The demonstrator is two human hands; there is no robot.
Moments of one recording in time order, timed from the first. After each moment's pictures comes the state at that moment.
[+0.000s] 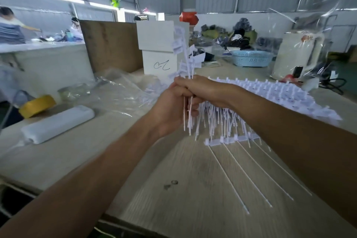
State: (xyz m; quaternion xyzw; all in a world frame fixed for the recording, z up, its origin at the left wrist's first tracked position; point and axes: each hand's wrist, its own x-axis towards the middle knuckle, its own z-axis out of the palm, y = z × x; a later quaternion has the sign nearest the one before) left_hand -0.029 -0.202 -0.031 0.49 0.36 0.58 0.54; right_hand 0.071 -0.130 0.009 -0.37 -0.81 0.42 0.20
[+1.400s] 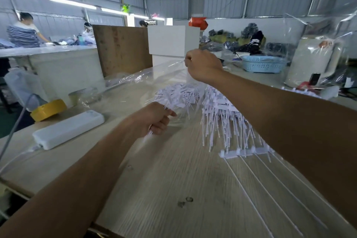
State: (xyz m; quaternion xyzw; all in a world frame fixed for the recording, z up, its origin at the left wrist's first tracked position) left_hand -0.128 -0.176 -0.050 0.42 0.64 0.42 0.48; right_hand 0.003 -0.057 0.047 -0.43 -0.85 -0.02 0.31
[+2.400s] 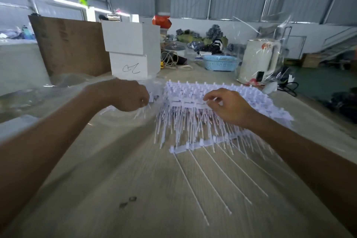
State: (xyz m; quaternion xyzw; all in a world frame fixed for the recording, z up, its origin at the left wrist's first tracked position) left_hand -0.089 -0.137 0.013 0.78 0.62 -0.09 -0.09; right_hand 0.216 -0.088 -0.031 -0.46 -0.85 0.06 0.26
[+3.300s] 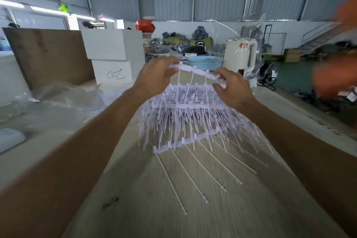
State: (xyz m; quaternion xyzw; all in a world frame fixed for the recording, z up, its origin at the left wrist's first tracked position) left_hand 0.025 -0.100 0.026 0.77 0.51 0.37 -0.10; right_hand 0.267 -0.087 -0.007 -0.52 -0.77 -0.05 0.37
